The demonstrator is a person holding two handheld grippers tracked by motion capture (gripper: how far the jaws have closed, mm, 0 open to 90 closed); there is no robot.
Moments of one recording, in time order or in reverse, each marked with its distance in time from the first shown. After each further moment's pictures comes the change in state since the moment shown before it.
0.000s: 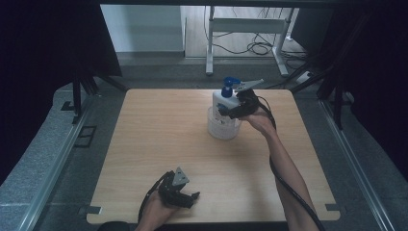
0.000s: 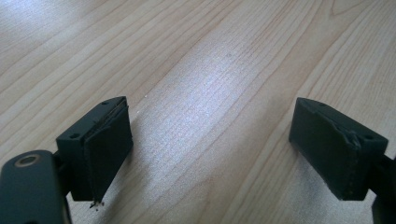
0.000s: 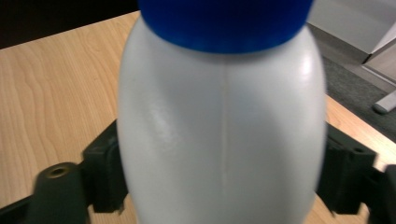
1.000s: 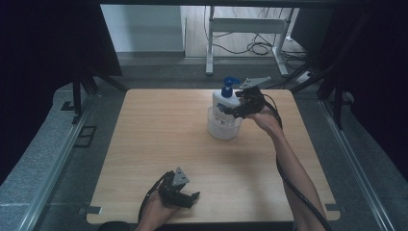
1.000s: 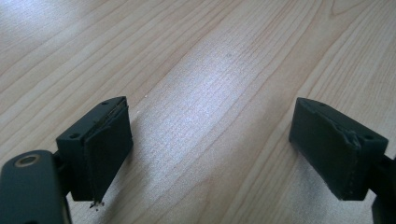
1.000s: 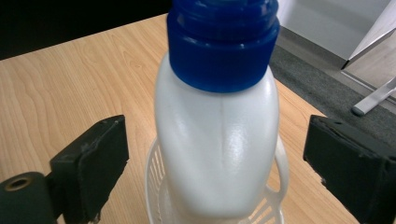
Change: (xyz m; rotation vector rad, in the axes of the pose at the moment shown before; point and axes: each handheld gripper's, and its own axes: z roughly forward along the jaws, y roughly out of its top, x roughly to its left) left arm 0.000 0.000 0.000 -0.002 0.000 0.000; right arm 0.010 0.011 -0.027 -0.023 -0.051 -0.004
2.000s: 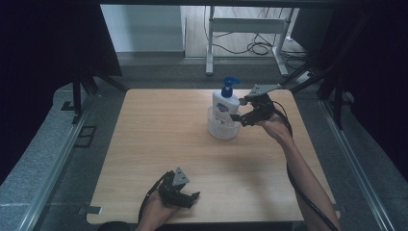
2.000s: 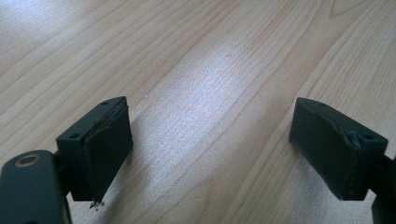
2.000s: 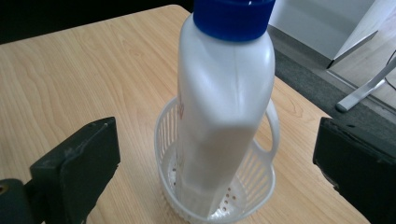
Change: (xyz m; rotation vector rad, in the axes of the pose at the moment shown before) left arm 0.000 0.000 0.000 0.000 0.000 0.003; right arm 0.013 -0.018 -0.031 0.003 -0.042 -0.029
